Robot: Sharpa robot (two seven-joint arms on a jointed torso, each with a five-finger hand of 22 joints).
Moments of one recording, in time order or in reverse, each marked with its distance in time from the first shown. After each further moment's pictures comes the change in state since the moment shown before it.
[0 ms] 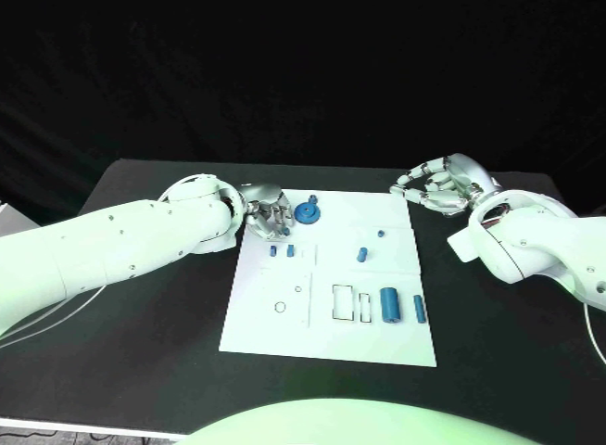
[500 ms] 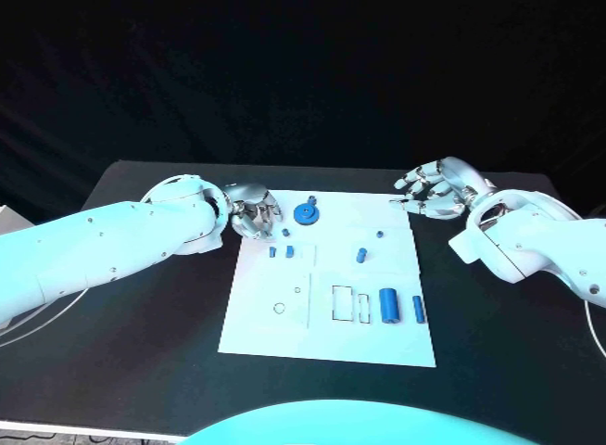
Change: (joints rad) left arm -0.001 -0.060 0.008 0.023 0.005 0.002 -0.008; left_hand -0.005 -0.005 -0.066 0.019 0.000 -0.070 -0.036 -0.050 -0.032 -0.036 0.008 -0.006 0.024 -0.017 0.009 -0.001 -0.023 0.000 -0.015 0.008 -0.023 -0.019; right arm -0.003 0.010 0.000 -0.030 -0.125 0.064 -0.022; right_hand 0.142 -0.039 0.036 -0.006 -0.071 -0.024 0.007 0.016 -0.013 -0.411 0.016 -0.983 -0.735 0.003 0.007 -0.118 0.000 0.017 -0.002 0.009 -0.186 0.000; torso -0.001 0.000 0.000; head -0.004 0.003
